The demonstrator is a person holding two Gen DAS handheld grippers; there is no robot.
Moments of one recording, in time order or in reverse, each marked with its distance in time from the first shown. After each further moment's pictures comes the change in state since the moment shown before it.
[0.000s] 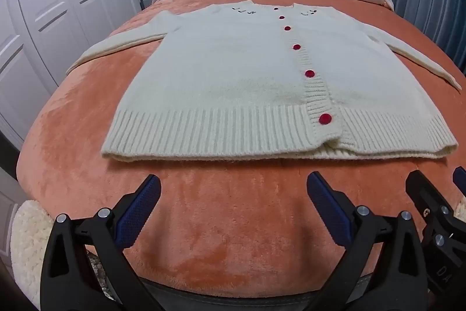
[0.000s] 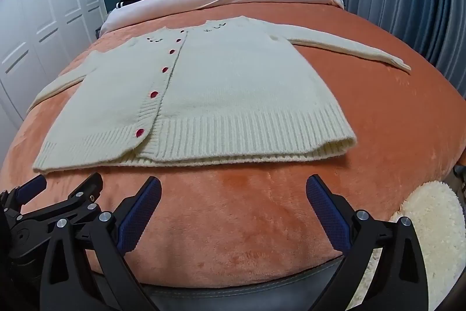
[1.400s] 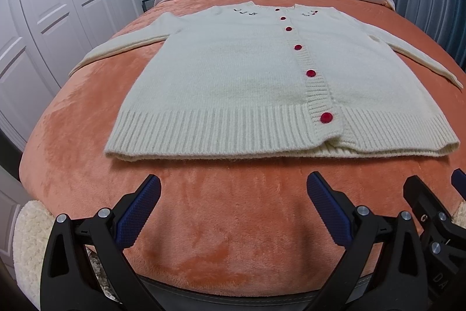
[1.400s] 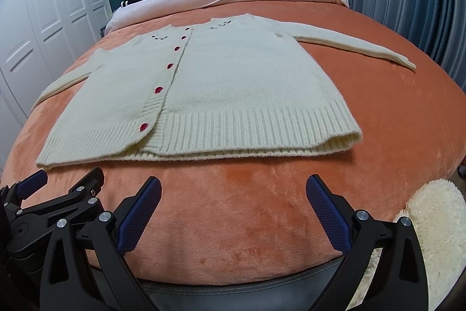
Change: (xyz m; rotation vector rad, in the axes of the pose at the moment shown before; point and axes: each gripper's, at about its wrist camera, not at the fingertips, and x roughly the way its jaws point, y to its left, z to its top) left arm -0.003 -0.002 -0.001 0.005 0.009 0.023; right arm 0.001 0.005 -0.004 -0.007 0.012 0.026
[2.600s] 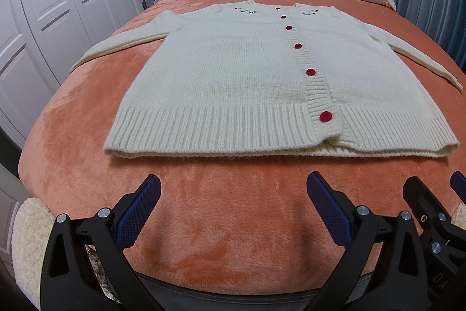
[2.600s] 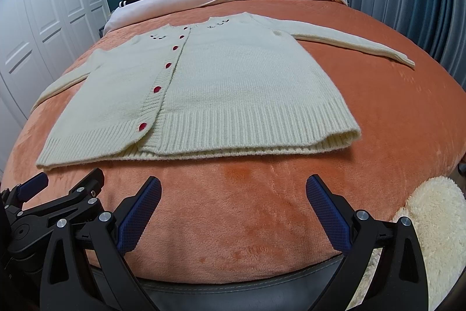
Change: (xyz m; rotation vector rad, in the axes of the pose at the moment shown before) left arm 0.001 0.002 -0.004 -0.005 0.004 -0.003; right arm 0.002 -0.003 0.000 0.006 0.008 0.001
